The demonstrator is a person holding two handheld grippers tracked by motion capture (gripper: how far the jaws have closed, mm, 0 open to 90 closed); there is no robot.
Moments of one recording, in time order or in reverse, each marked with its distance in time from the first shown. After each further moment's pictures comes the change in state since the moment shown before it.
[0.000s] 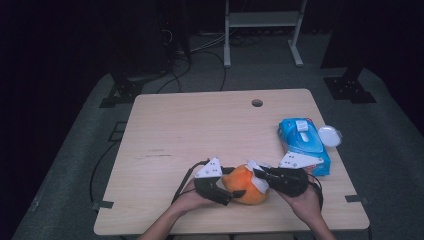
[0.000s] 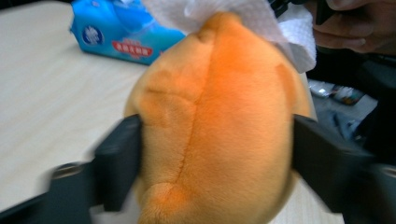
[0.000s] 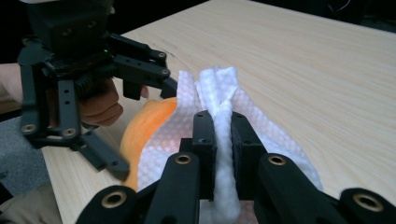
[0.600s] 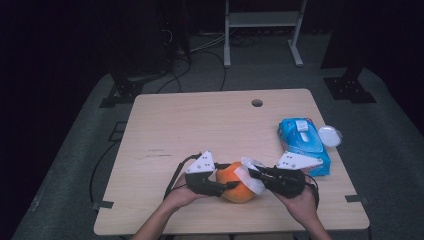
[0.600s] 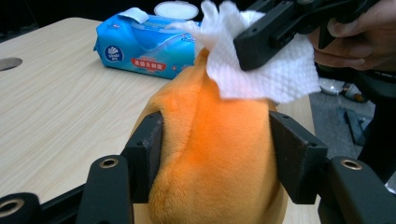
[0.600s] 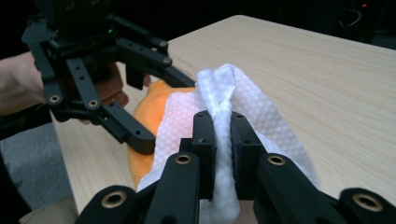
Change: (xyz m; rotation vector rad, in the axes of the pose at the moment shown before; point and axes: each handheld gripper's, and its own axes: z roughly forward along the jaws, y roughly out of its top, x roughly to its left) left arm 0.000 0.023 -0.026 0.007 0.030 0.004; right arm 0.013 0.010 -0.001 -0.058 0.040 0.000
